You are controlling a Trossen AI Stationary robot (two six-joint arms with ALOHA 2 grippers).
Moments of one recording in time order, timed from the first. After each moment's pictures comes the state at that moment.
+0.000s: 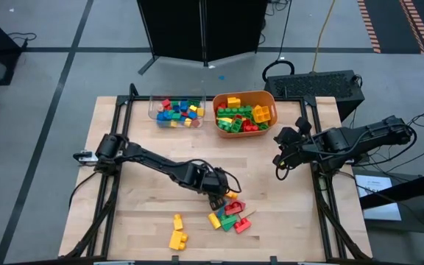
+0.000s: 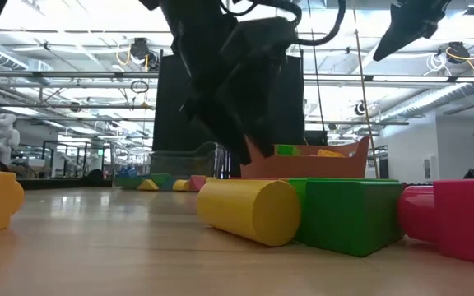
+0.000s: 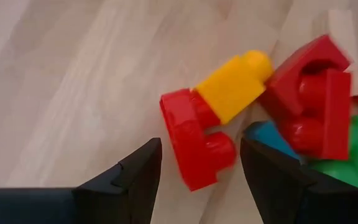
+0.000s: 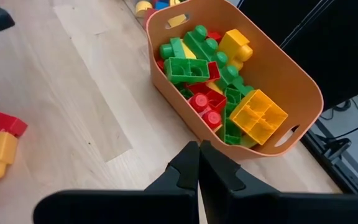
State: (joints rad) left arm -0.25 2.01 1.47 -0.58 -0.15 -0.68; right arm 0.27 1.03 1.06 -1.09 0.70 0.63
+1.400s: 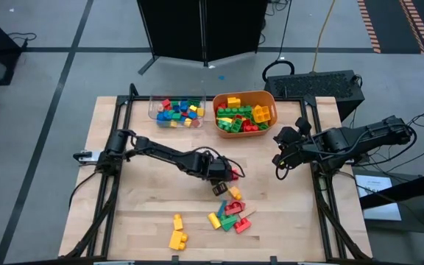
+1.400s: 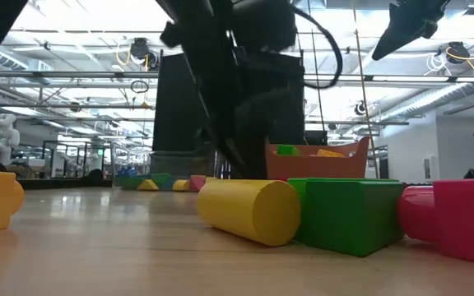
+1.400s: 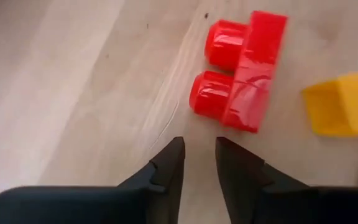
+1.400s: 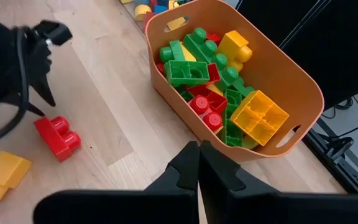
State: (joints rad) left arm -0.12 2.07 1.46 -0.54 -0.20 -0.50; right arm 0.27 1.03 1.06 -1.08 0.70 0.65
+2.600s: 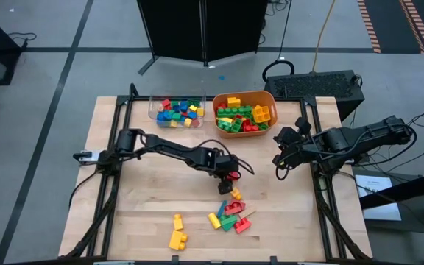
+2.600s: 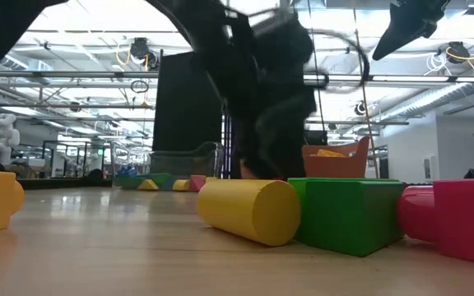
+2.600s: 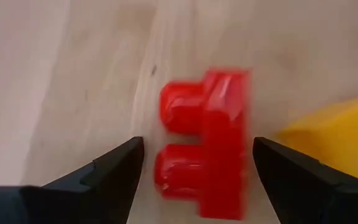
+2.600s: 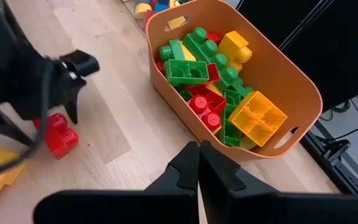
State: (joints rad) left arm -0.05 2.17 1.52 -0.40 0.00 -0.26; right arm 0.27 1.03 1.06 -1.08 0.71 0.63
